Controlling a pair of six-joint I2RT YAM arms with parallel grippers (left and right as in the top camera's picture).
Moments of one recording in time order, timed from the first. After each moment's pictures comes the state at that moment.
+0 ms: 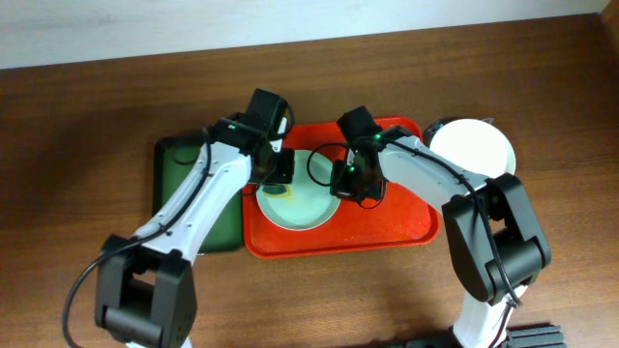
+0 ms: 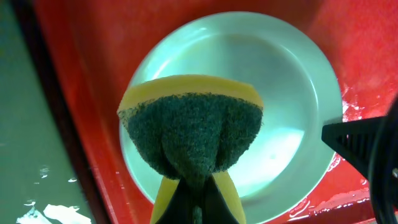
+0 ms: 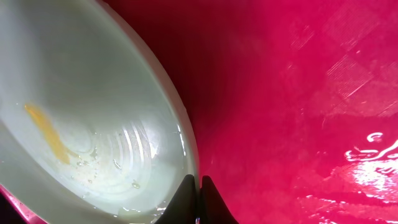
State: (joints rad) left arm -0.46 1.88 1.50 -0.91 0.06 -0.27; right arm 0.37 1.93 1.26 -0.73 -0.29 0.62
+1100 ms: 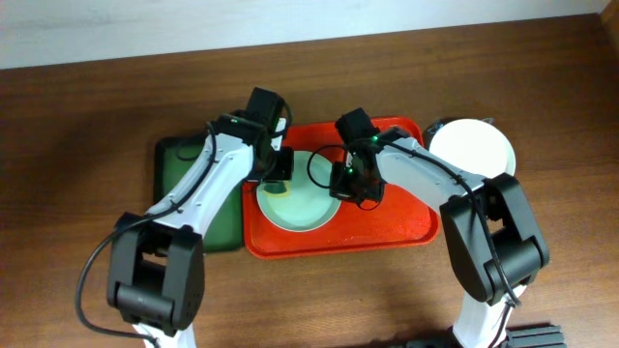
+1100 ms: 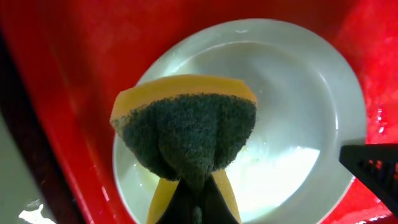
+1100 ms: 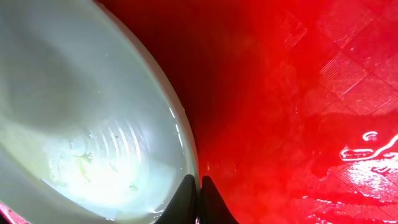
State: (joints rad) left arm -0.44 1.98 1.53 -0.88 0.10 -0.25; right arm 0.38 1.93 1.25 -0.73 -0.26 0.63
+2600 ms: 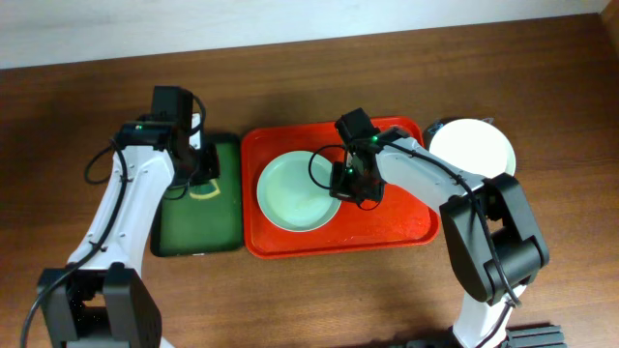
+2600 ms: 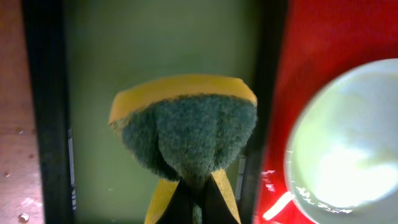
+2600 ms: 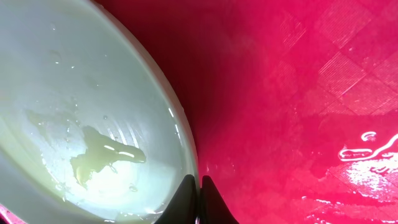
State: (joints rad) left arm -0.13 1.76 1.43 -0.99 0.01 -0.20; right arm 0.38 1.94 1.25 -0.73 -0.26 0.63
